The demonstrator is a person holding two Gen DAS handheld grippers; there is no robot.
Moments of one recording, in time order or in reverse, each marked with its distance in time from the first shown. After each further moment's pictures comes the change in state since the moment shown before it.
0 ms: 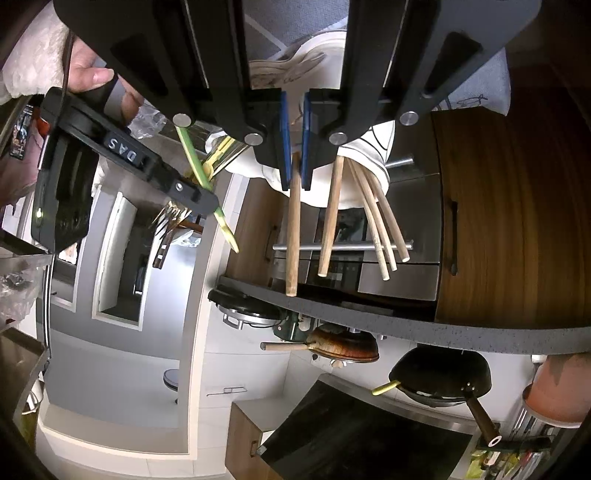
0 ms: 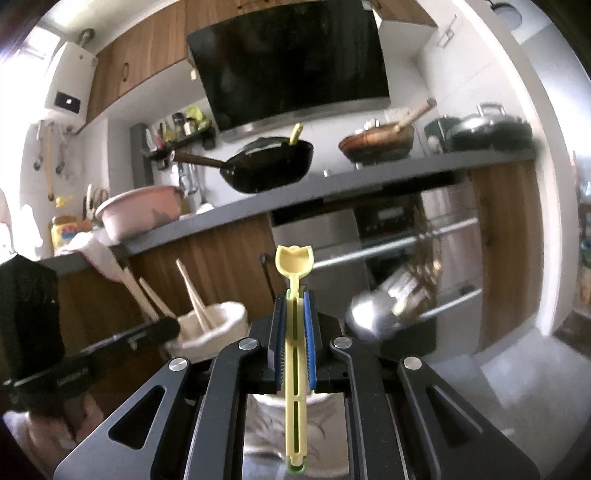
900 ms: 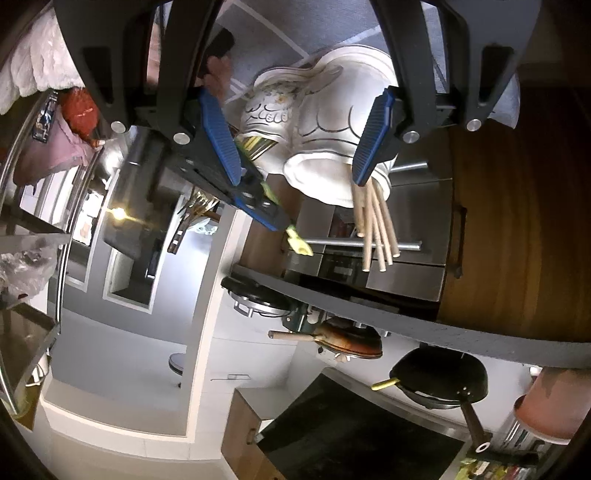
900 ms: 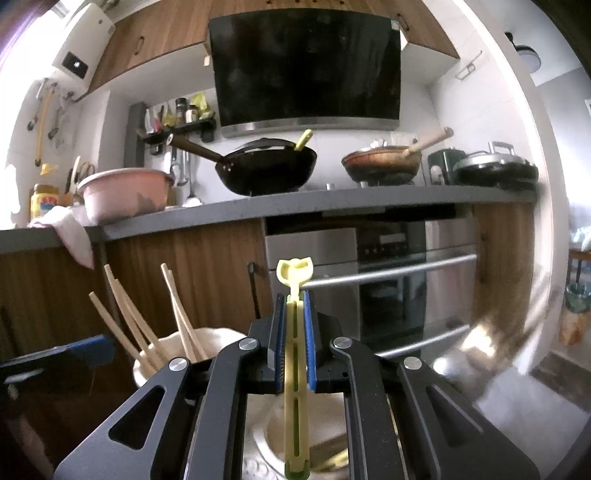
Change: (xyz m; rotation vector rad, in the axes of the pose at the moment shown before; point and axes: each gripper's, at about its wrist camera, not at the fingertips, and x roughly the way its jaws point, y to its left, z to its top) left arm -0.025 0.002 0.001 -0.062 -0.028 -0.069; right arm 0.050 0.031 0.001 -0.147 -0.032 -0.098
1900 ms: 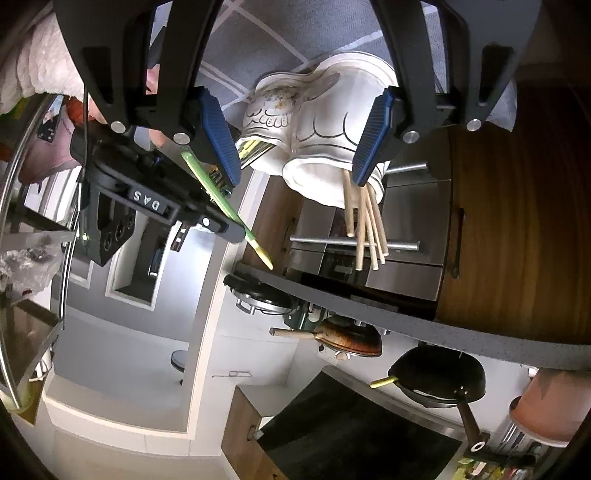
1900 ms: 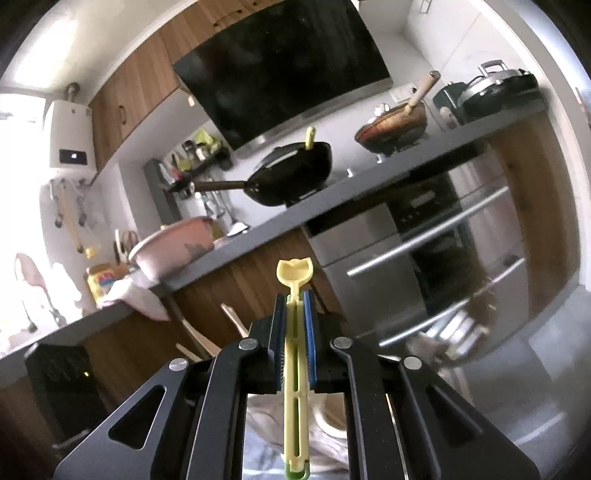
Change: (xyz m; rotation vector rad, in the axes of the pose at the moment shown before) left arm -0.013 0.007 -0.001 -0.019 -0.007 -0.012; right arm -0.036 -0.036 0.024 0.364 0.039 0.270
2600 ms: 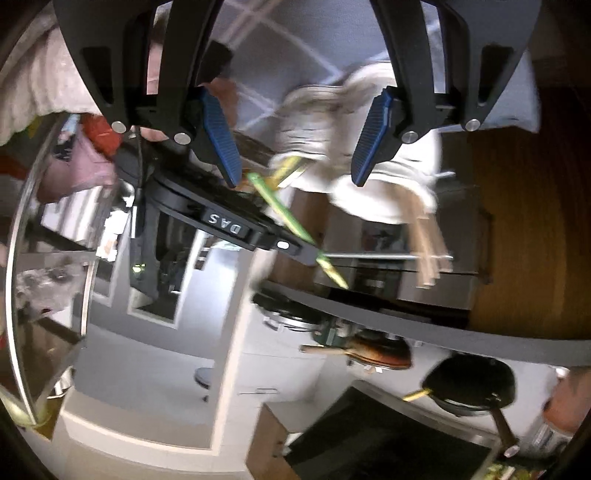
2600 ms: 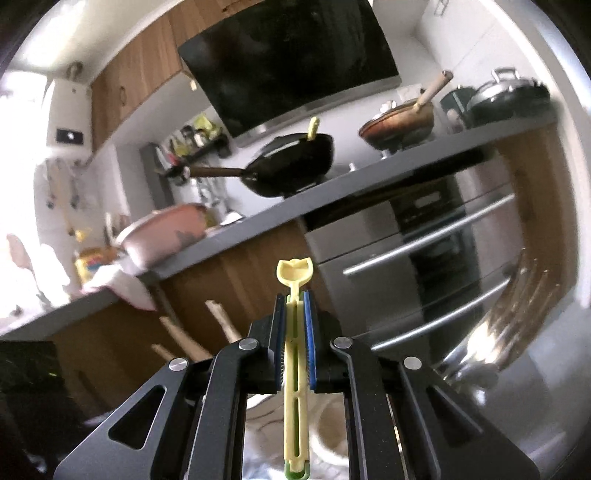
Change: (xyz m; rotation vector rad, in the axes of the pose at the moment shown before) left arm 0.015 -0.030 -0.003 0.036 0.078 -0.127; right arm 0.013 -0.003 -0.002 -0.031 0.030 0.002
